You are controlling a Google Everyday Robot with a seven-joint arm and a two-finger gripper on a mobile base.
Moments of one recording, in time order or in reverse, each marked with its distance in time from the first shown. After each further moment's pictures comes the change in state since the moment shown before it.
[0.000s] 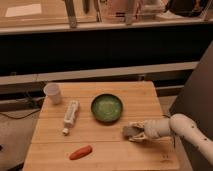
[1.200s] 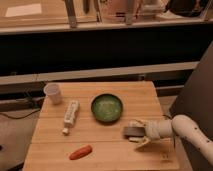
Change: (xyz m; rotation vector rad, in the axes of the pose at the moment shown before) arm -0.006 0.006 -0.006 0.001 -0.031 -0.034
